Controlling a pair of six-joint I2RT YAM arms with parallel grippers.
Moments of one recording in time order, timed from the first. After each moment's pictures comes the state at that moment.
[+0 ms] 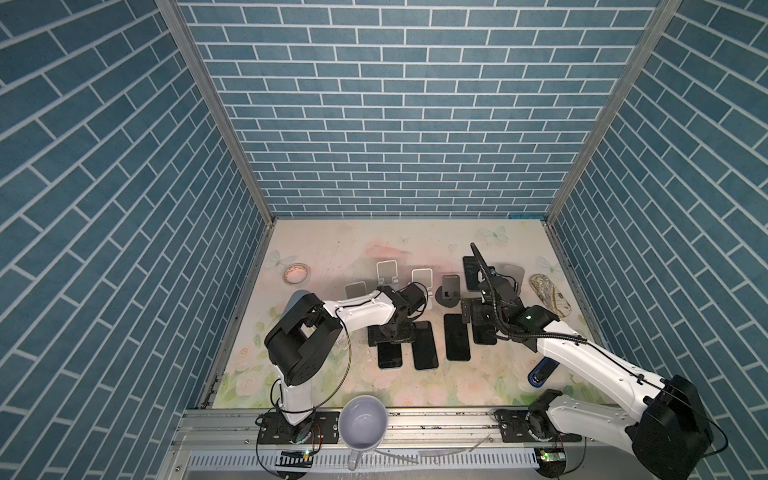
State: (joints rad) left arm -0.84 1.82 1.14 -0.82 -0.05 -0.93; right arm 0.64 1.13 0.74 -0.48 0.26 0.39
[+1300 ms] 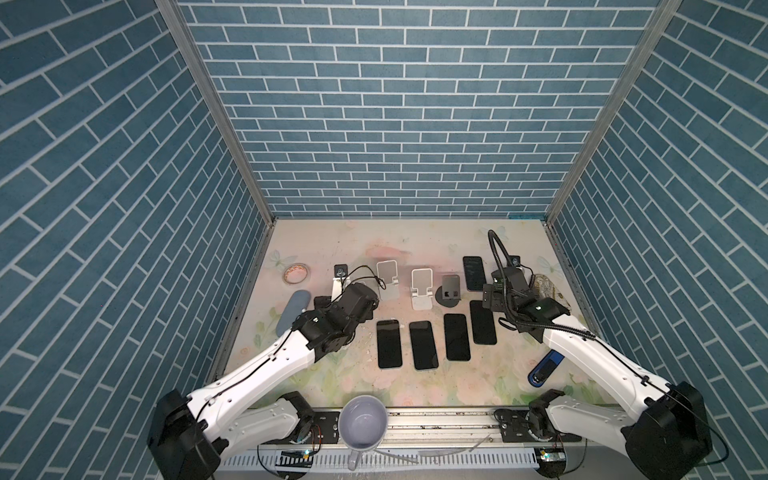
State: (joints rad) left arm -0.73 1.01 0.81 -0.65 -0.68 -0.59; right arm 0.49 1.12 0.81 -0.54 0.55 0.36
